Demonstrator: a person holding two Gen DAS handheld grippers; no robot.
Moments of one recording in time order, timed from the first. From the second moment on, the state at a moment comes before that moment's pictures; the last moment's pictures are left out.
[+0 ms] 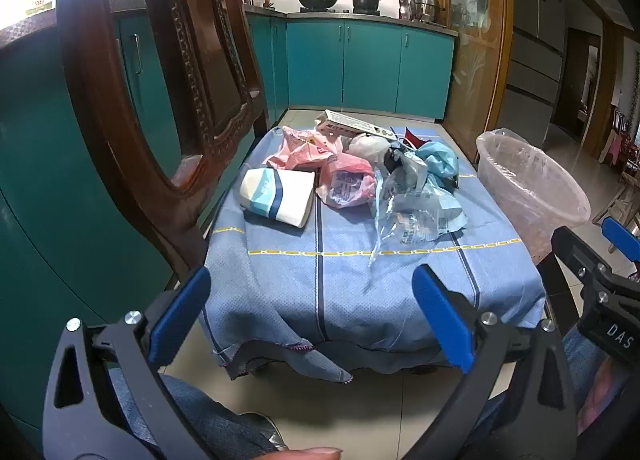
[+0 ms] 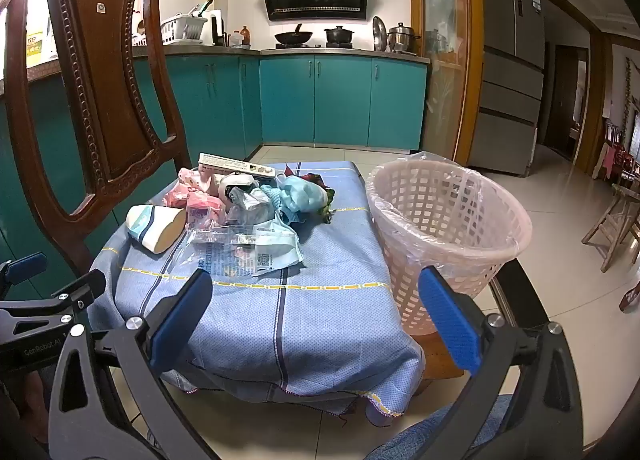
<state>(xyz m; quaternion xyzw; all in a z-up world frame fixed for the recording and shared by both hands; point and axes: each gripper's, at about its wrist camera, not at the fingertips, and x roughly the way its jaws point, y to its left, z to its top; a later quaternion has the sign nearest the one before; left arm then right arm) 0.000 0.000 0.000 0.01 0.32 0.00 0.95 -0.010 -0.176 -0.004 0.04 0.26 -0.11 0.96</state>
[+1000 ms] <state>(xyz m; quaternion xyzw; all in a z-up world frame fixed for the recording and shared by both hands) -0.002 -0.007 -0.002 0.03 0.33 -0.01 0.94 -0.010 -0.176 -0.003 0.05 0.26 -0.11 0.96</state>
